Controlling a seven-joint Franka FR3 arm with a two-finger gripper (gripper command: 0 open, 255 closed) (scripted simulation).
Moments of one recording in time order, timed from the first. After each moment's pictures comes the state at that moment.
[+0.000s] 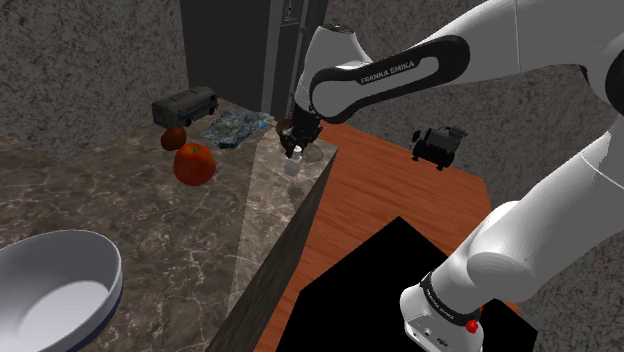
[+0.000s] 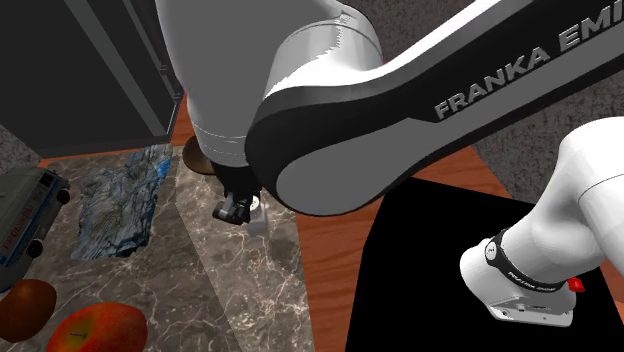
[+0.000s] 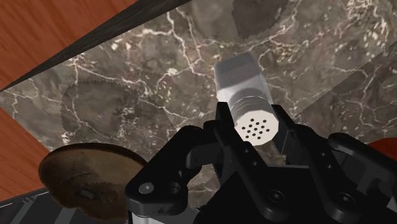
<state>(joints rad) 0.05 -0.09 0.17 -2.31 -0.03 2.37 0.25</state>
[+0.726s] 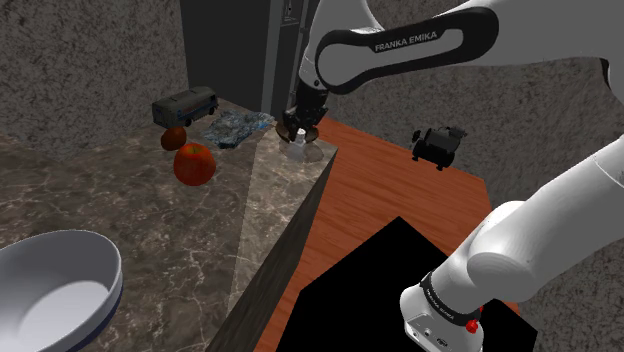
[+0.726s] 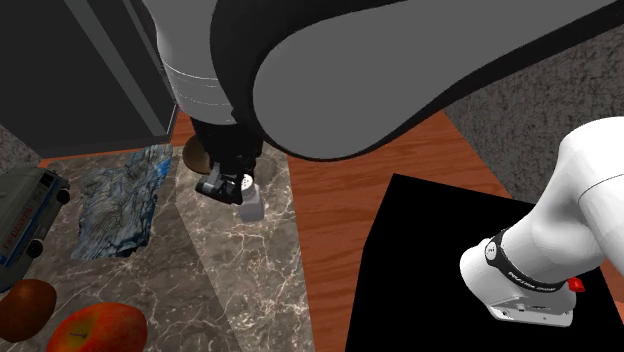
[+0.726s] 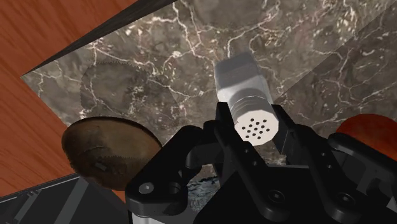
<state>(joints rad) 0.05 -0.15 0.16 -2.23 -0.02 2.22 0.23</state>
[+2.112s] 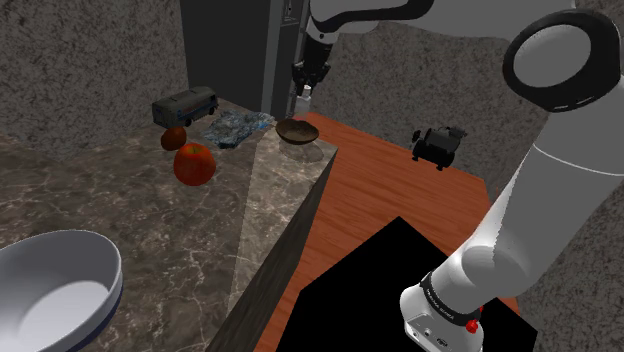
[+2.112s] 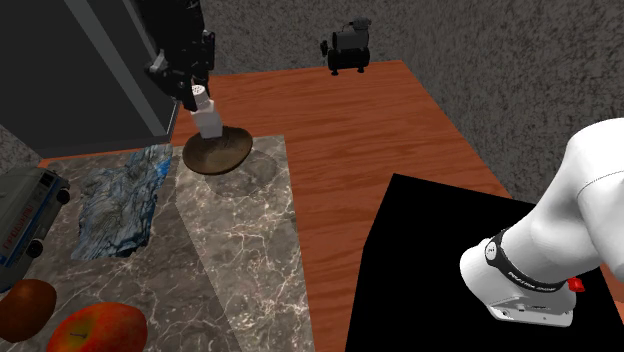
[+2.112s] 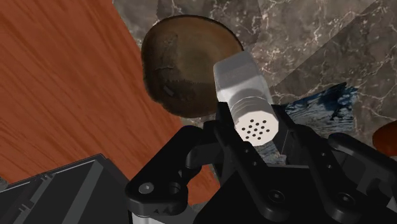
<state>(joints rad) -0.06 0.19 0.05 -1.67 -0.02 2.00 0.00</state>
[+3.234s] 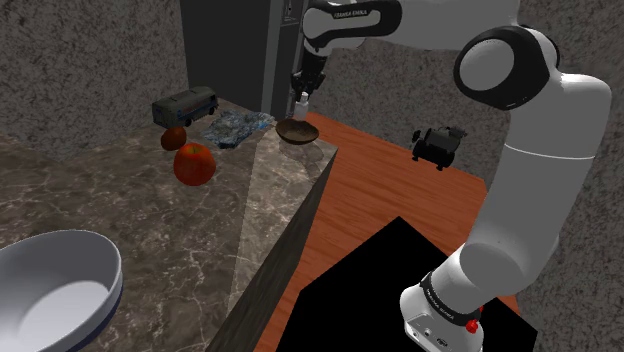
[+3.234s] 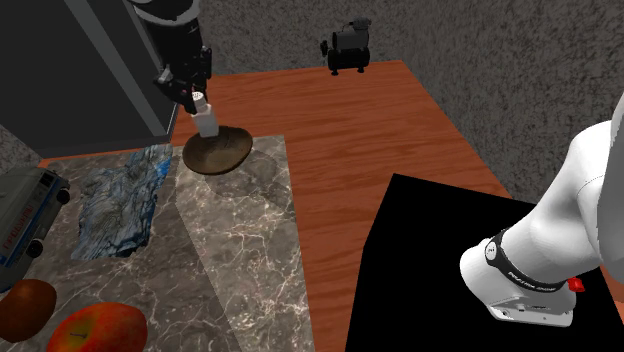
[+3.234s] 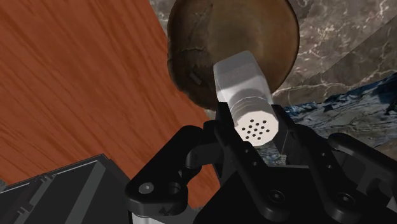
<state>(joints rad) -0.10 0.39 0.02 -1.52 -0.01 2.05 -0.07</state>
